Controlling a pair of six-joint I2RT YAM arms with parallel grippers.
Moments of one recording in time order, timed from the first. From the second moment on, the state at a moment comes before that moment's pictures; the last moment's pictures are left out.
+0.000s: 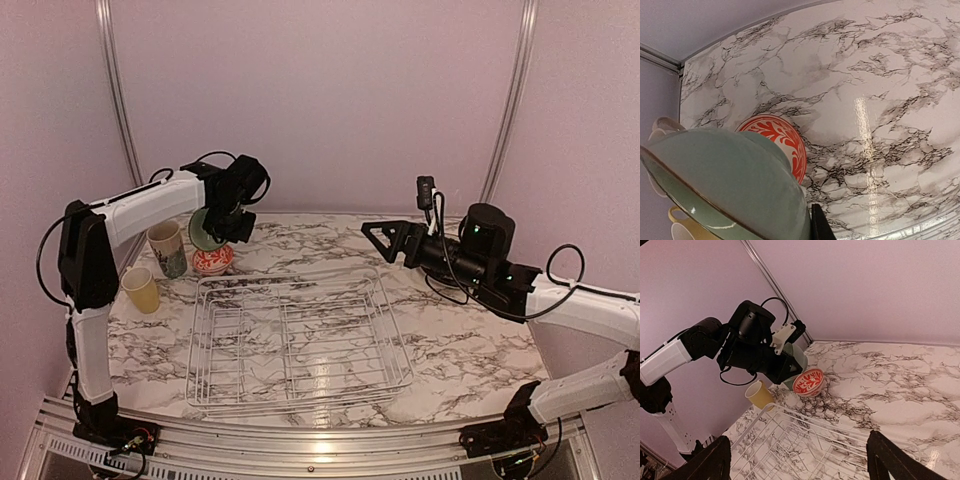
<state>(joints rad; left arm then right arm) -0.61 2.01 1.88 -0.97 -0.43 -0.30 0.71 1.16 0.77 0.35 -0.20 0.53</state>
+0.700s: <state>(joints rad) -0.54 2.19 1.98 -1.08 -0.45 -0.24 0.71 1.16 0.77 0.33 -0.19 0.52</state>
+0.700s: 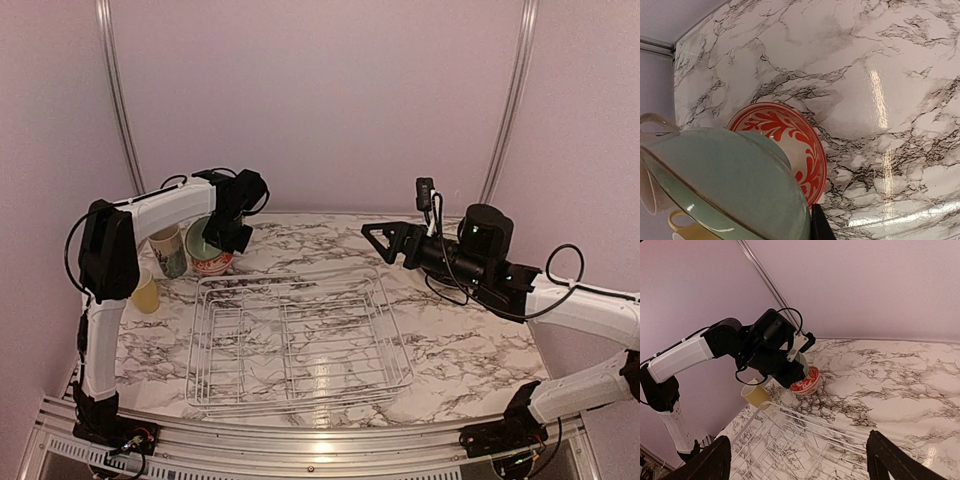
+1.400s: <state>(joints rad) -0.52 2.27 1.98 -1.08 -0.42 -0.24 0.71 1.16 0.77 0.33 -0.20 0.52</state>
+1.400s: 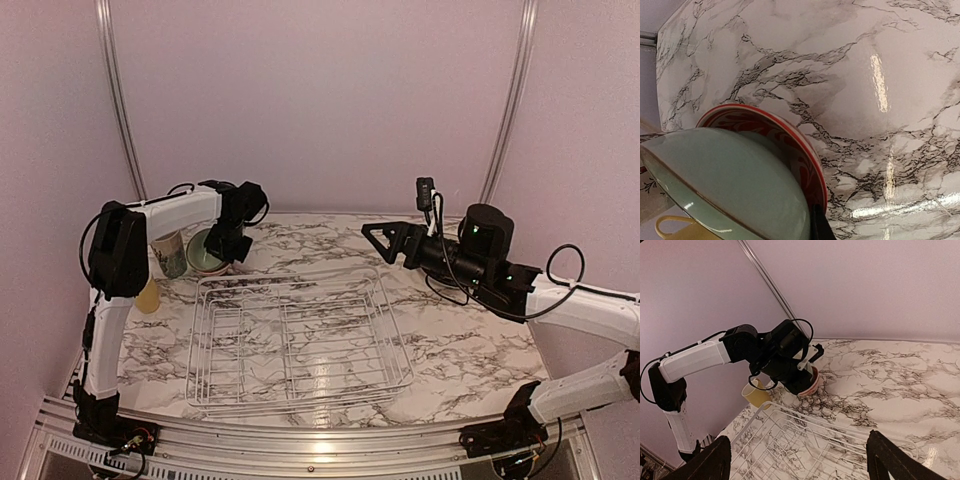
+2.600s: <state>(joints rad) -0.51 1.31 1.63 -0.62 -0.27 -0.24 0.71 0.95 1.07 -0.24 0.37 0.18</state>
